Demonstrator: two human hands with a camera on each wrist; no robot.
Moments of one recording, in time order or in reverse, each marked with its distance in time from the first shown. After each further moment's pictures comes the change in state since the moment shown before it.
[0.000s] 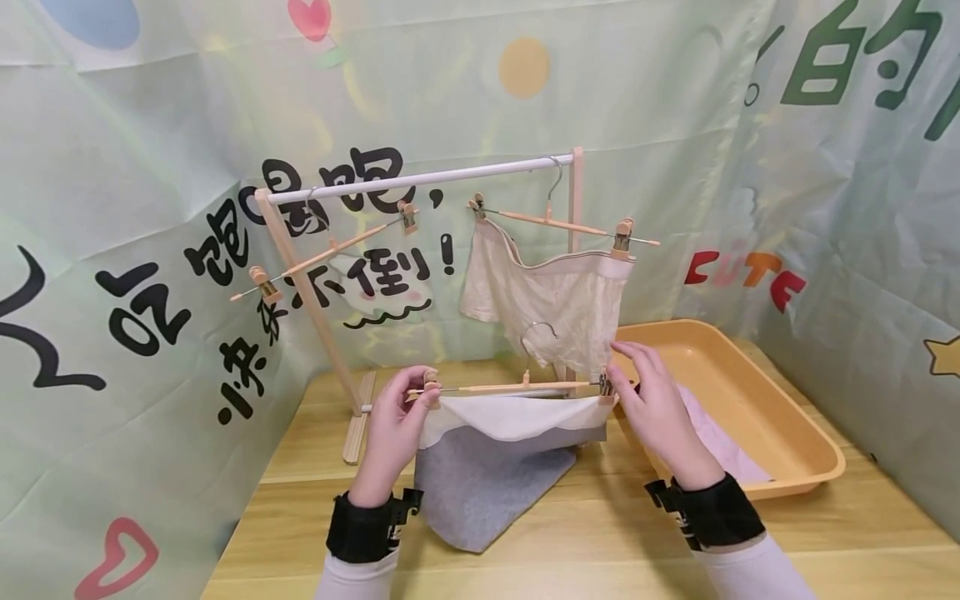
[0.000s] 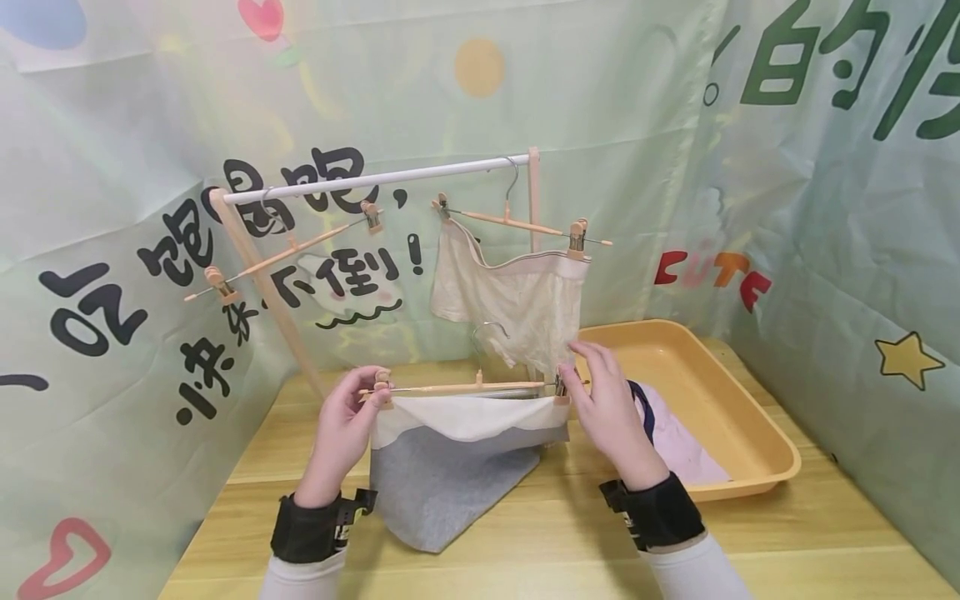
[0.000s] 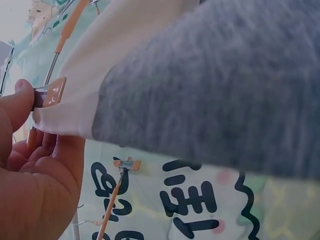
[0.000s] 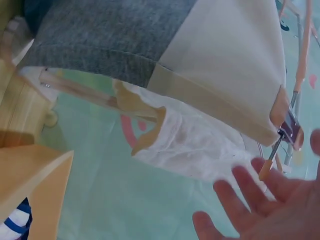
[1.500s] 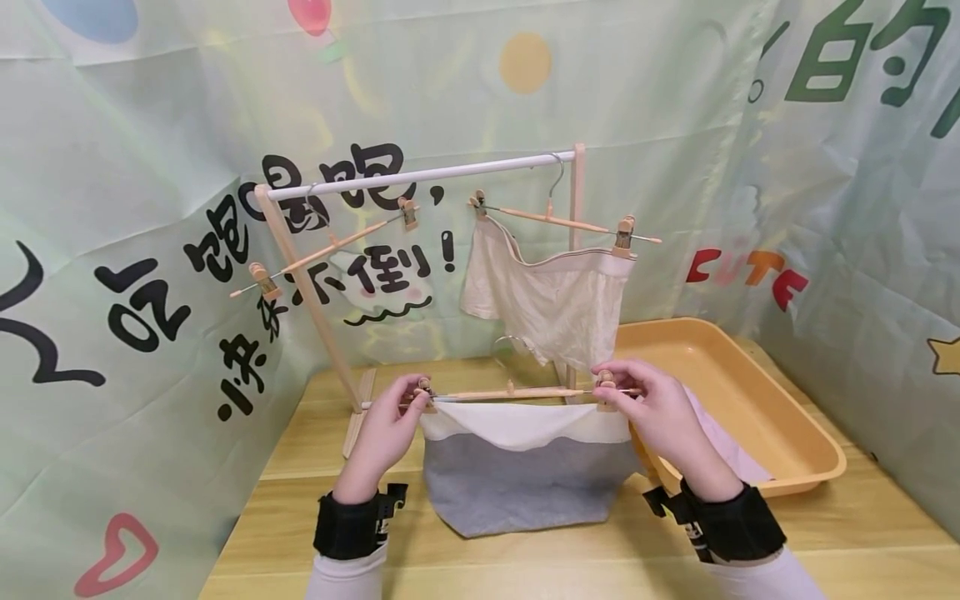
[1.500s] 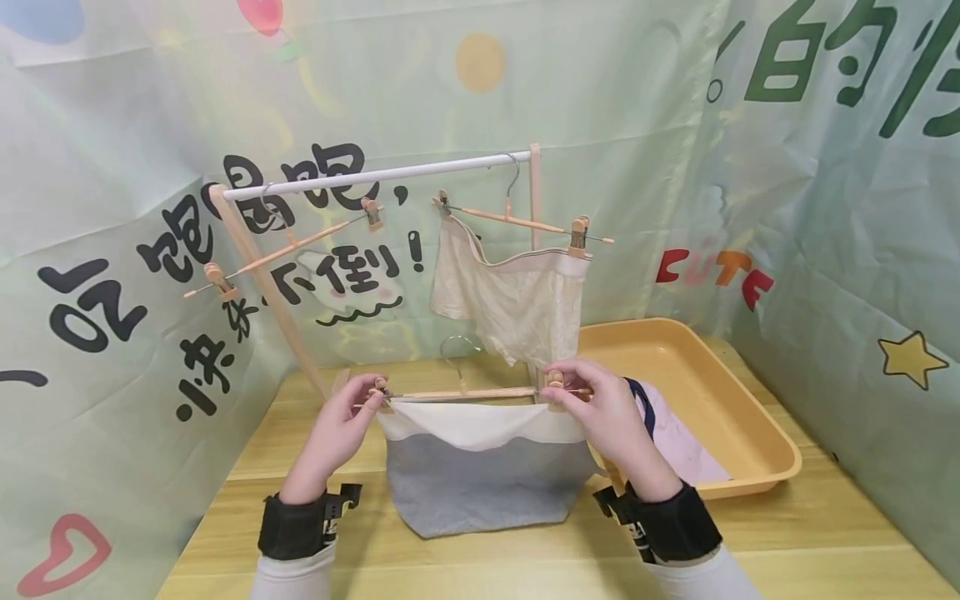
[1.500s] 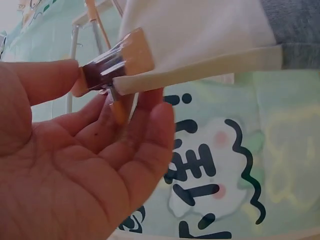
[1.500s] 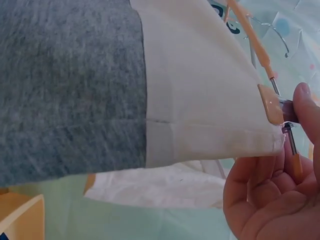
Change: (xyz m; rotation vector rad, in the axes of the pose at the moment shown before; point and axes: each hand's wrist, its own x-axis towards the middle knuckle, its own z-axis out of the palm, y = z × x) left_hand 0.000 -0.045 -0.015 0.248 -0.166 -0.183; right_hand -0.009 -0.033 -0.016 0.156 -0.046 -0.029
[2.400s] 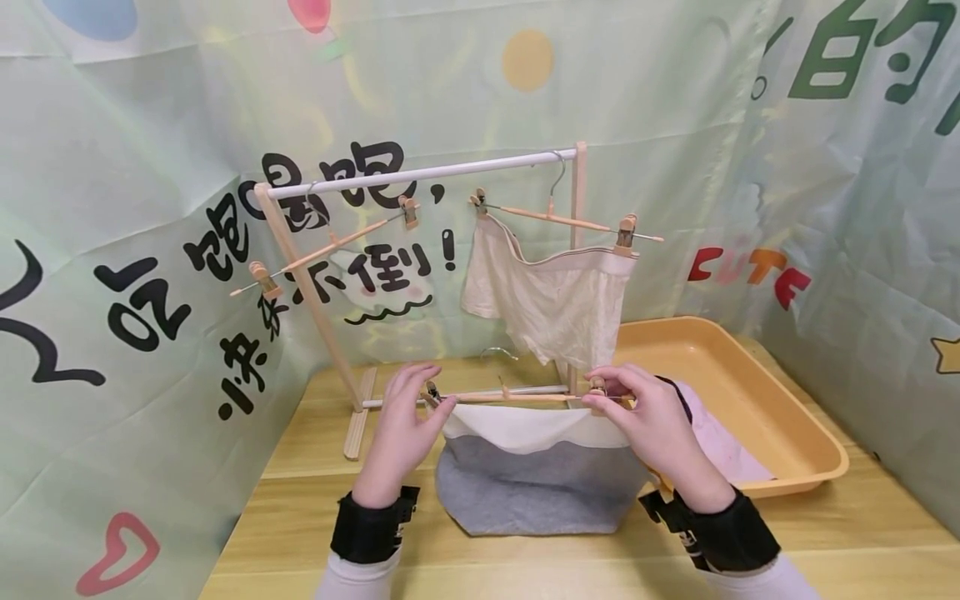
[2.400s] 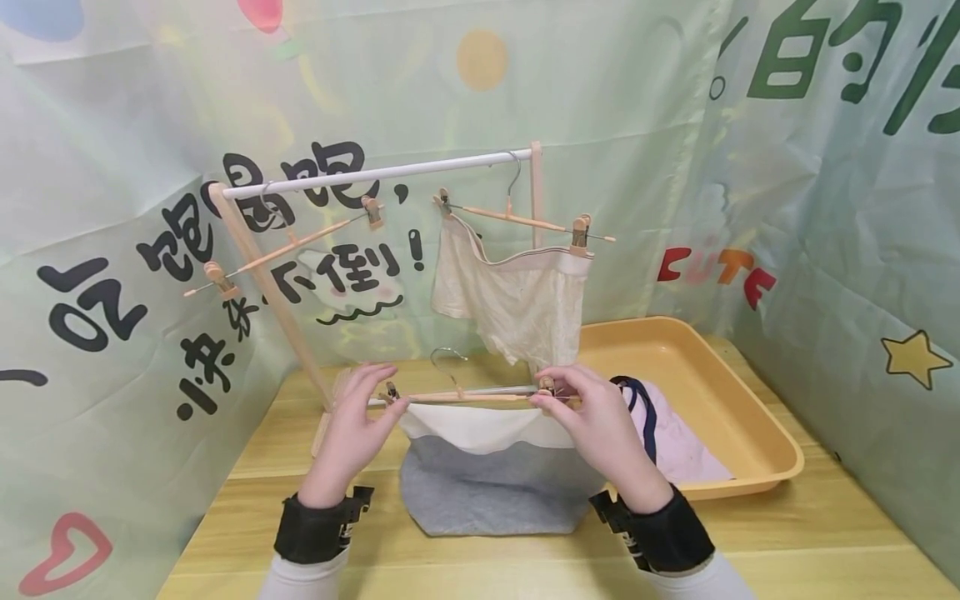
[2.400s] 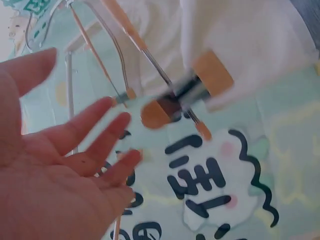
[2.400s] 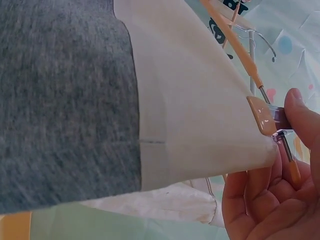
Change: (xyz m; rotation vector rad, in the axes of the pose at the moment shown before) left_hand -0.002 0.011 0.019 0.166 0.111 0.208; right_hand -0.006 -0.011 0.010 -0.145 0.068 -0.126
